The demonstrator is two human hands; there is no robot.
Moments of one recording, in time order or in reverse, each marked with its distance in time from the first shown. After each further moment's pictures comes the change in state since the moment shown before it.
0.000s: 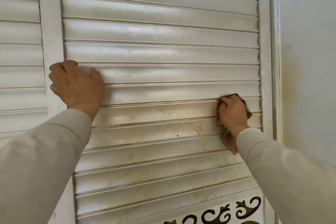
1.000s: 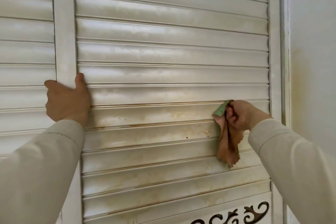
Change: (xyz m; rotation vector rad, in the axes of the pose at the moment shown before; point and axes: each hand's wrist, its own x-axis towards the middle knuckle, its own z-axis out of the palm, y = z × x) left_hand 0.006 -0.066 -0.003 -0.090 -0.093 -0.389; right_hand 0.015 -0.024 -0.010 0.921 -0.457 1.077
